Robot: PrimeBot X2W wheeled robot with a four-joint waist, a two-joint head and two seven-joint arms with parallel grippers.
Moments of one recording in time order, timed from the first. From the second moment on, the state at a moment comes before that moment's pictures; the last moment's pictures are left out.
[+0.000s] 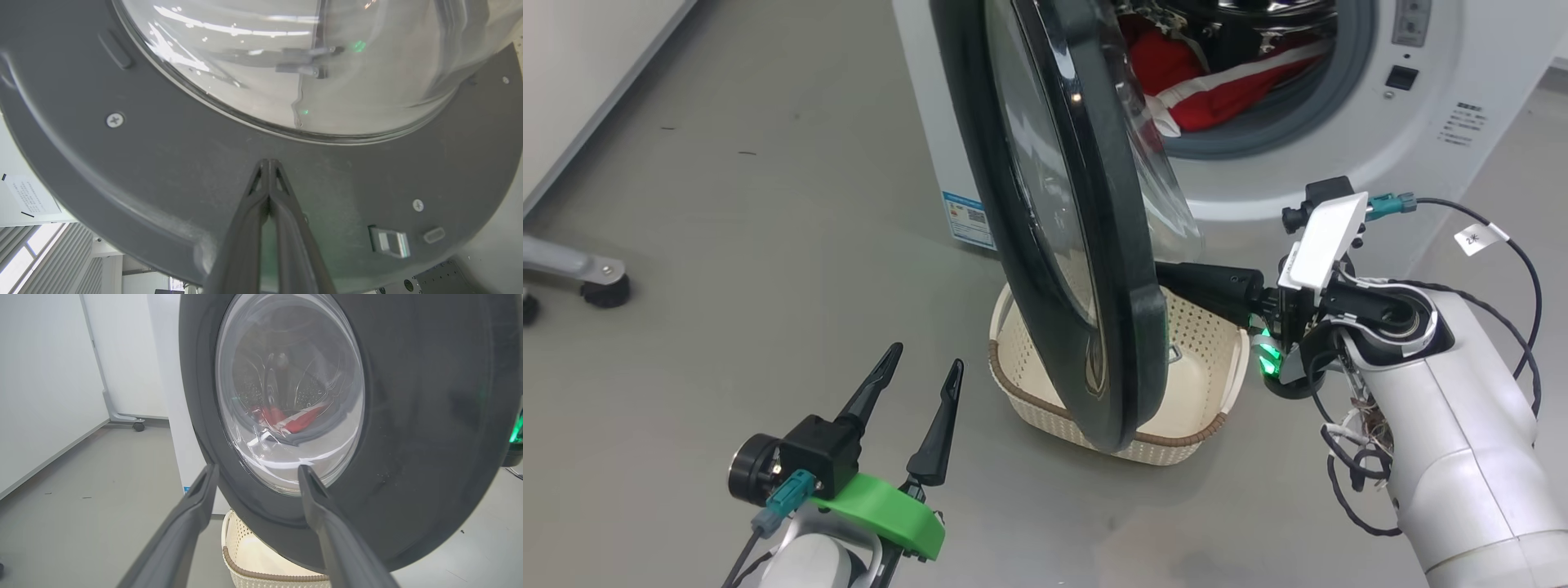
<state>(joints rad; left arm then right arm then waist) -0.18 0.03 -0.36 0.27 -0.33 -0.09 -0.25 -0.64 -0.07 0.22 0.57 1.61 0.12 0.96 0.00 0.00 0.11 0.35</state>
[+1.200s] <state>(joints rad) -0.15 0.04 -0.34 0.27 -0.33 -0.08 -0.25 -0.53 -0.07 0.50 0.42 1.77 0.12 0.75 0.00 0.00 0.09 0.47</state>
